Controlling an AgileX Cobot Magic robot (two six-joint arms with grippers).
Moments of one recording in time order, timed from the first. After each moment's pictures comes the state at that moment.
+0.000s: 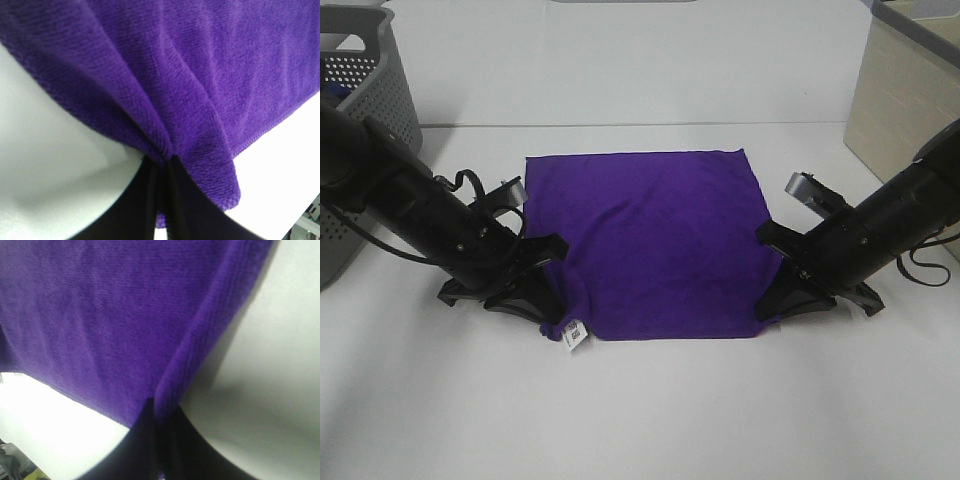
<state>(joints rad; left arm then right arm) -0.26 2.17 -1.14 -0.95 0.73 0.63 0.07 2.12 -1.01 0.85 0.77 -0.64</state>
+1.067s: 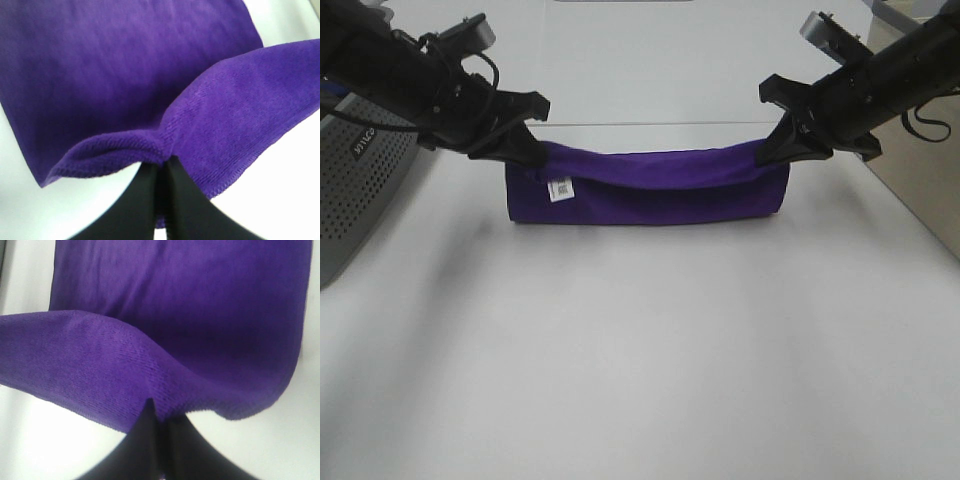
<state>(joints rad) -0.22 2.00 -1.37 -0.84 0.59 0.59 0.08 1.99 -1.35 0.81 0.74 -0.59</state>
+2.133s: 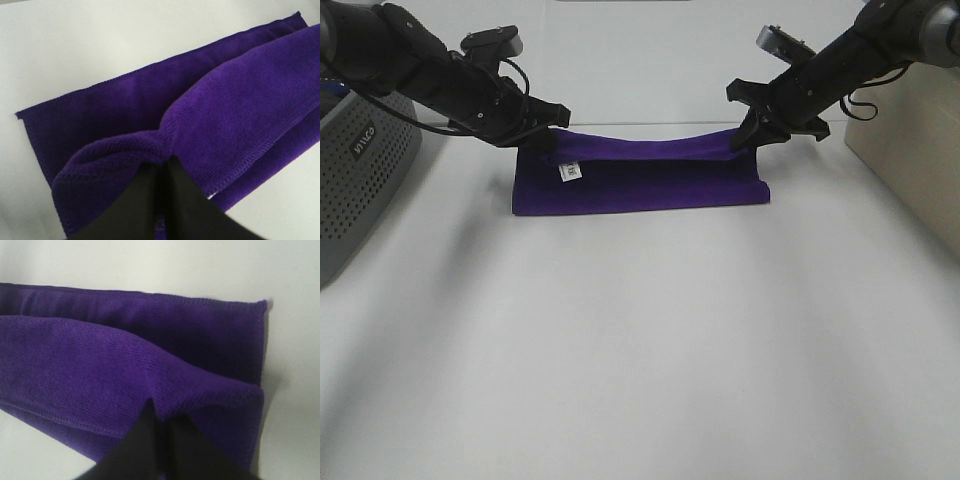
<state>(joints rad) -0.22 2.29 -1.70 -0.74 0.47 0.61 0.08 2.53 -2.12 0.63 0.94 -0.41</state>
